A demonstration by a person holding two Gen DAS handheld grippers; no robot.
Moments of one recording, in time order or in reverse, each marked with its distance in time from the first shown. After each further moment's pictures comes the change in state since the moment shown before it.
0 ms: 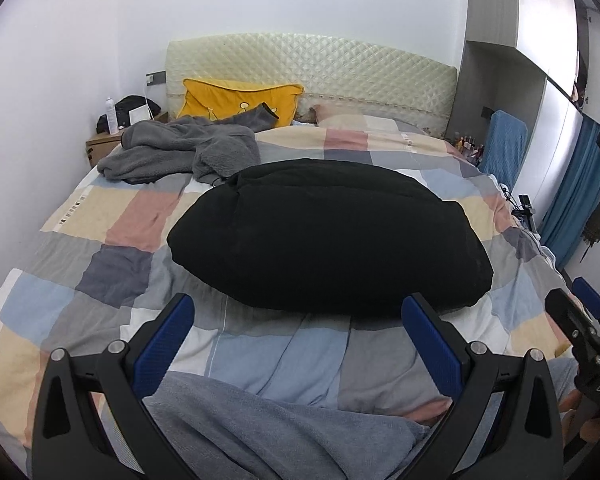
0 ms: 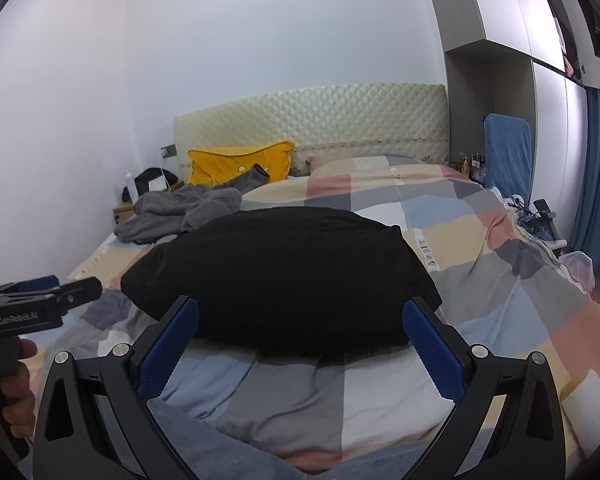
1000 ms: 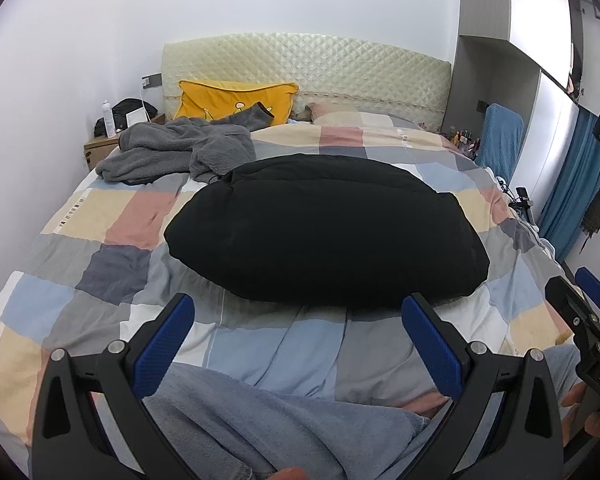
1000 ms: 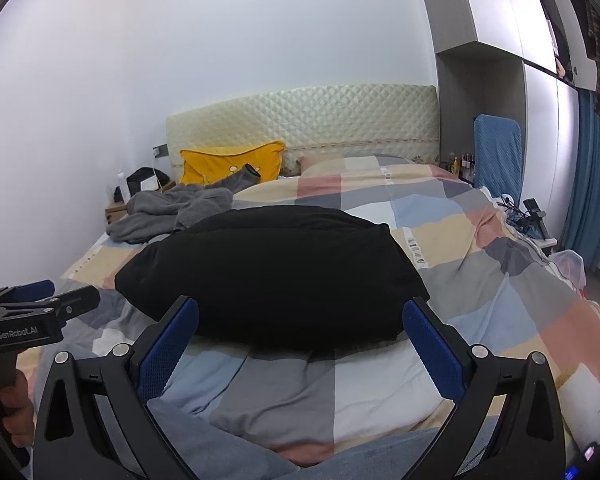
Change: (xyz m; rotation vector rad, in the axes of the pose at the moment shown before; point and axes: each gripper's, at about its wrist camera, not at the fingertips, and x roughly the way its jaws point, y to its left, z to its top) left arm -0.006 -0.011 -0.010 0.020 0.003 0.007; right arm -0.011 -0.002 -0.002 0.010 -0.010 -0.034
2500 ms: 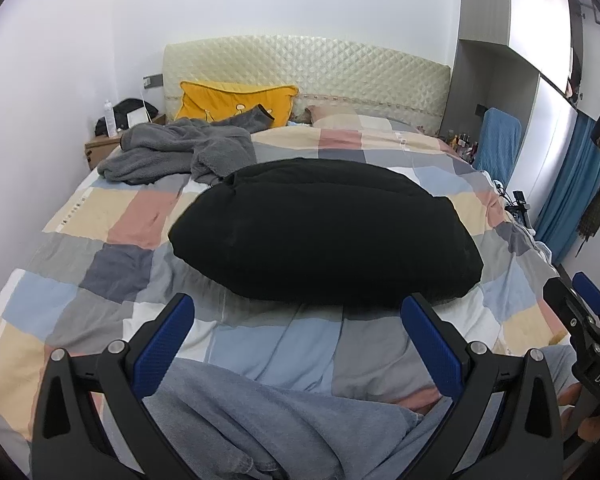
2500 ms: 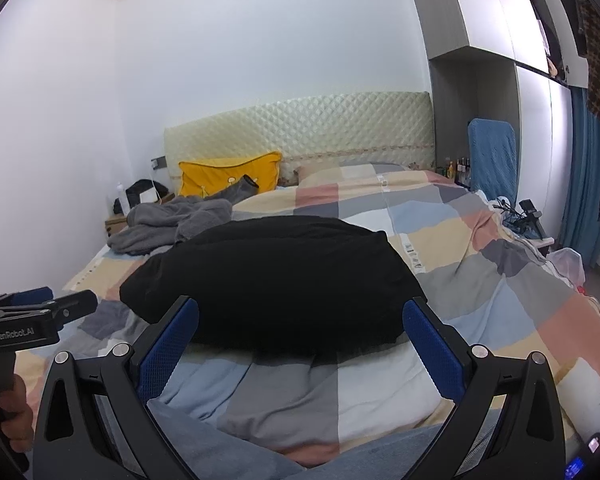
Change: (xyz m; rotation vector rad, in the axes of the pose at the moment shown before) left arm -0.016 0.004 0.004 0.003 -0.012 0.004; right arm -0.009 0.001 -0.002 0.022 -0.034 0.001
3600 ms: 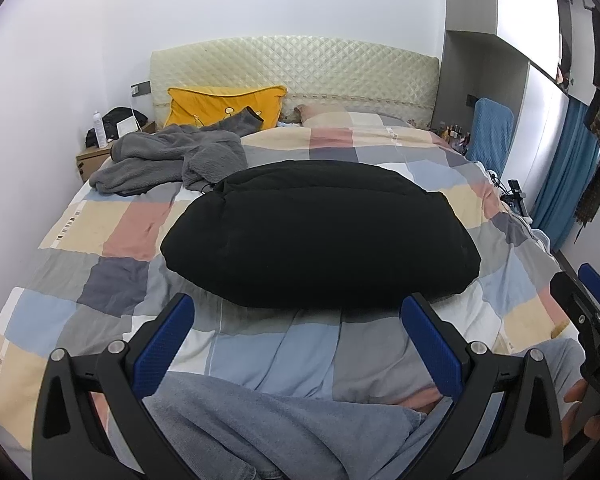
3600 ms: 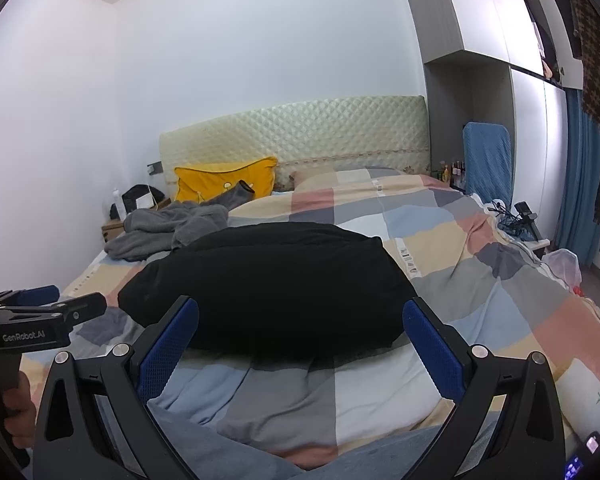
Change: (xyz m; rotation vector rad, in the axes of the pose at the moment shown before) left arm 0.005 -0.008 0.005 0.041 0.010 -0.029; right arm -0.007 -0.002 0.006 0.005 -0.008 -0.008
